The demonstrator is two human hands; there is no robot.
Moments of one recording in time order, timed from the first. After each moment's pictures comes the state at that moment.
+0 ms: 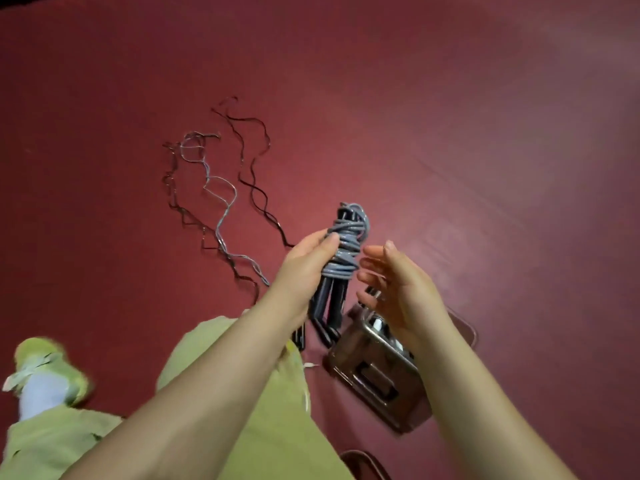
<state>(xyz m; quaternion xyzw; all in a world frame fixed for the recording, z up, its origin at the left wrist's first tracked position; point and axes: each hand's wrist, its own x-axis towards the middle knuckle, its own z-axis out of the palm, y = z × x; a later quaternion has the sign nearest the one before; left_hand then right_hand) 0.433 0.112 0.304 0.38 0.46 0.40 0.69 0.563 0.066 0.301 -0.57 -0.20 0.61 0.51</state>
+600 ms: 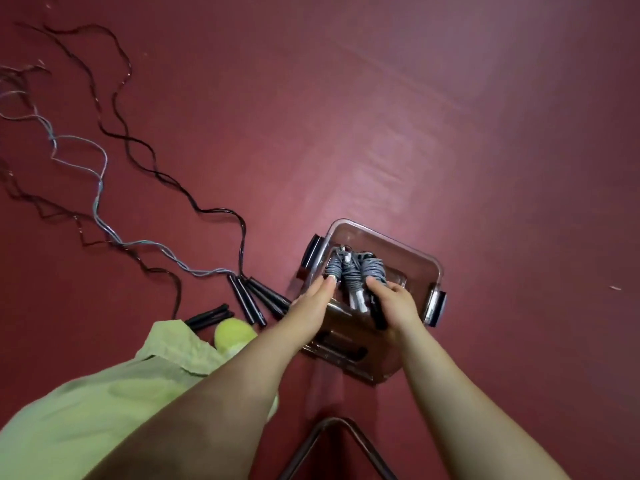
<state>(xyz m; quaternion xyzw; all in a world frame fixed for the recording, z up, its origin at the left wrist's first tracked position) 0.542 0.106 0.095 0.47 0.56 -0.05 0.68 0.685 0.035 0.053 -0.75 0.06 0.52 0.42</state>
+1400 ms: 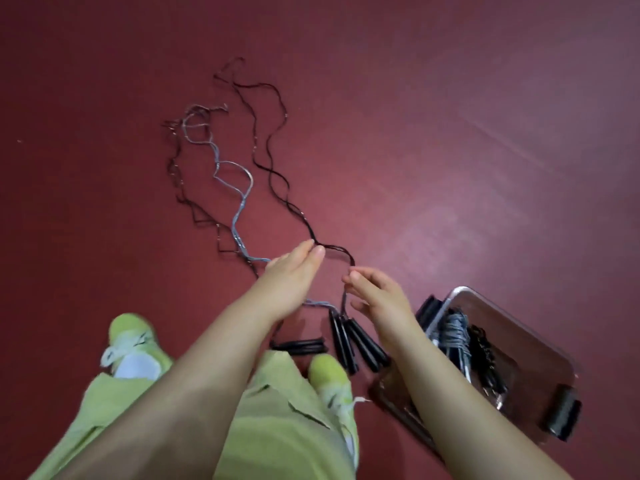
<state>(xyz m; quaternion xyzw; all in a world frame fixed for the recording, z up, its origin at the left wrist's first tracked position) 0.349 0.249 0.183 0.63 0.62 0.04 0.46 0.503 0.189 0.122 -0.63 -0.25 0.61 0.41</state>
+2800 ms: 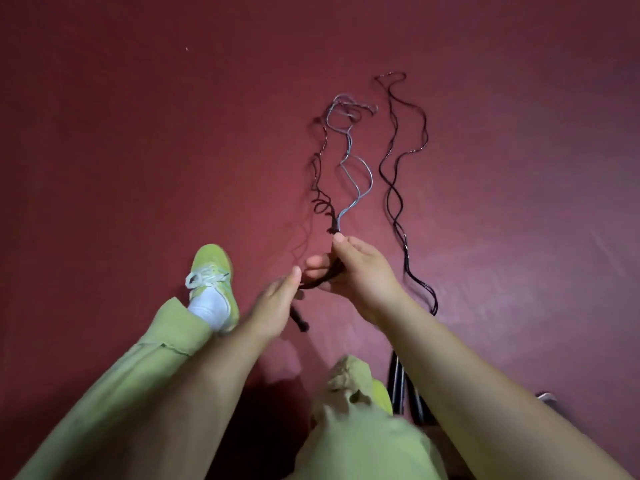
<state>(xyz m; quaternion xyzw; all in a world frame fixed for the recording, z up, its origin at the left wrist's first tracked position) 0.135 0.176 0.125 0.32 0.68 0.39 0.54 0.259 0.247 0.179 -0.51 -0.41 0.72 0.24</state>
